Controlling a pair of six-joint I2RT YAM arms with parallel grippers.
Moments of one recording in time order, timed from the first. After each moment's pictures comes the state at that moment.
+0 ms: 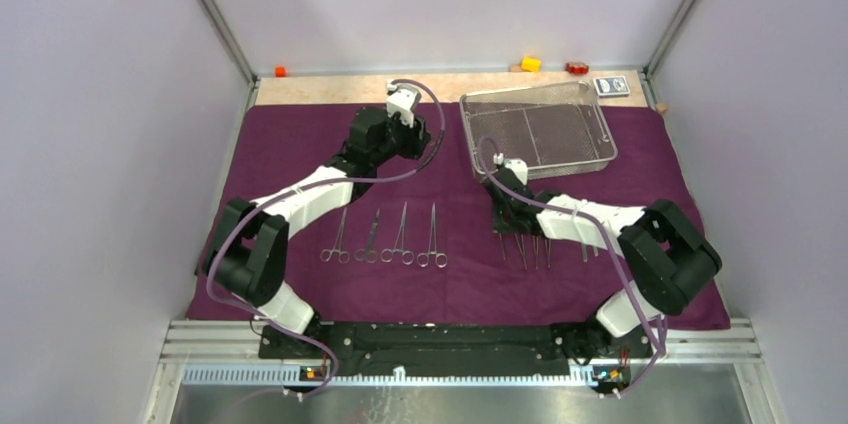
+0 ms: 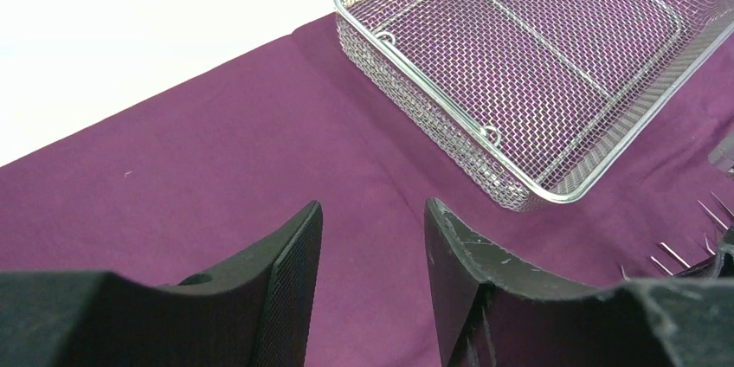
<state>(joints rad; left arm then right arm) -0.48 1.58 1.00 0.31 0.16 -0.05 0.71 1.53 0.77 -0.26 0.30 0.60</state>
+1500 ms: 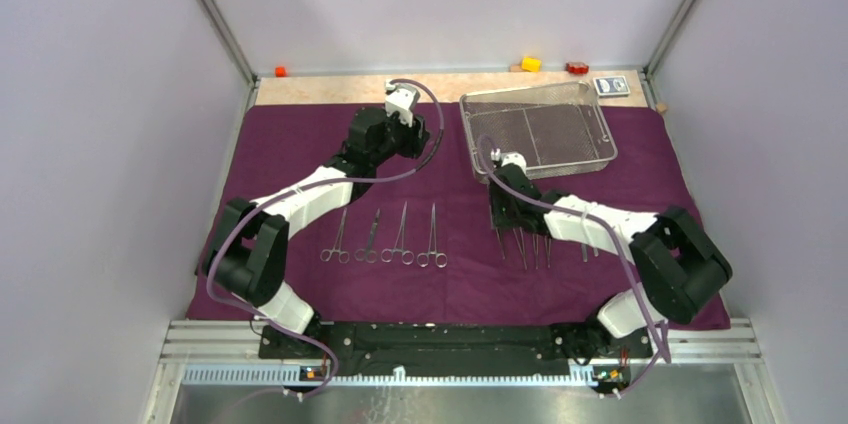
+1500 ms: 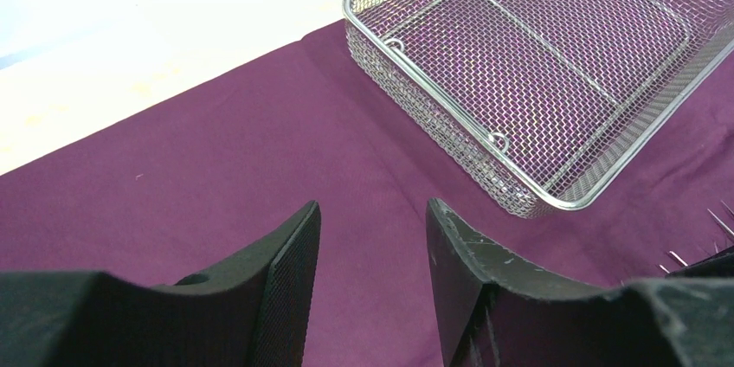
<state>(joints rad) -0.47 1.58 0.99 0.34 0.15 -0.04 0.68 1.49 0.76 -0.22 0.26 0.46</state>
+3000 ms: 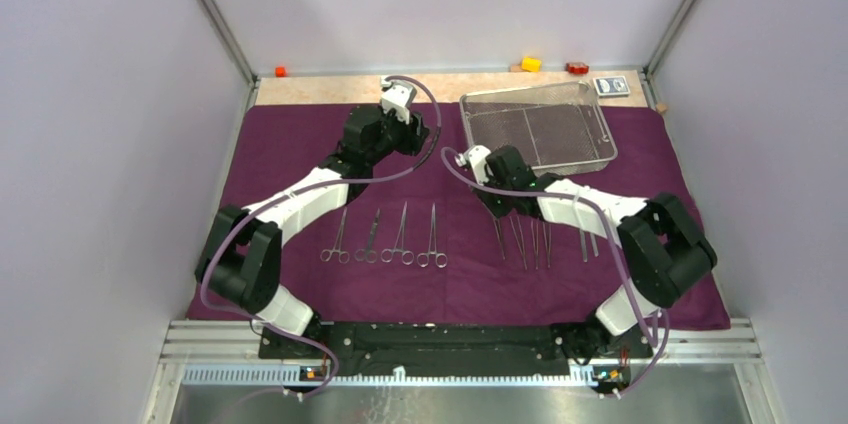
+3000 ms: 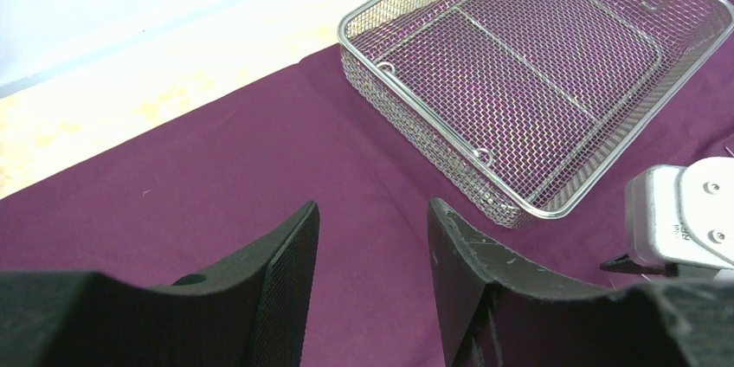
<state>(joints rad) -0.47 1.54 0.99 0.34 0.17 -0.05 0.63 1.56 0.88 -0.21 0.02 -0.18</state>
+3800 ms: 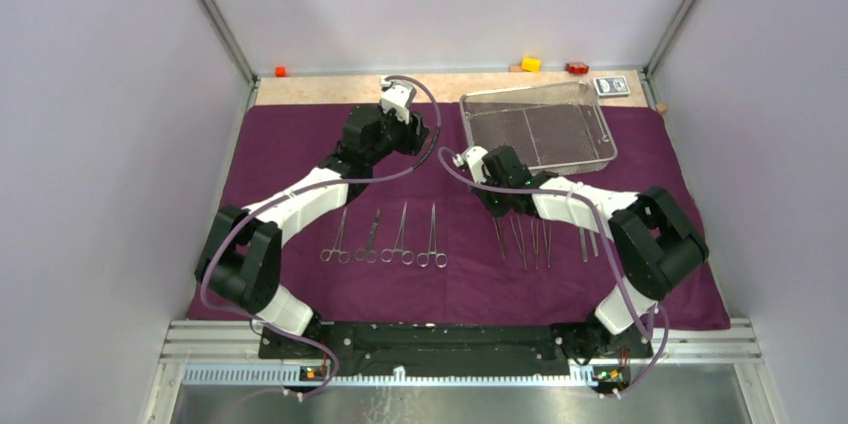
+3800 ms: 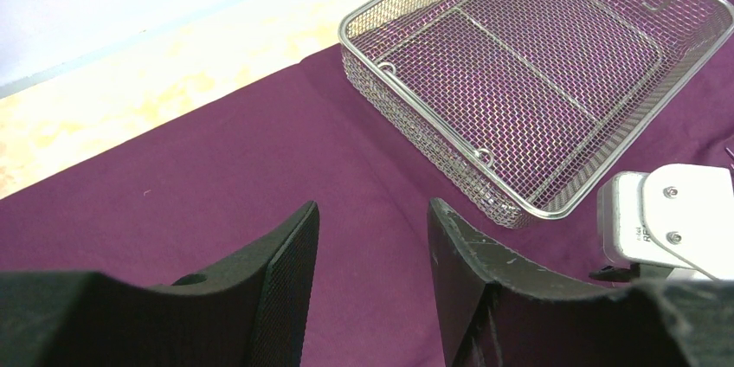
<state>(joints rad) -0.46 1.54 0.99 0.34 0.17 -0.05 0.63 1.62 0.91 -0.21 0.01 -0.18</state>
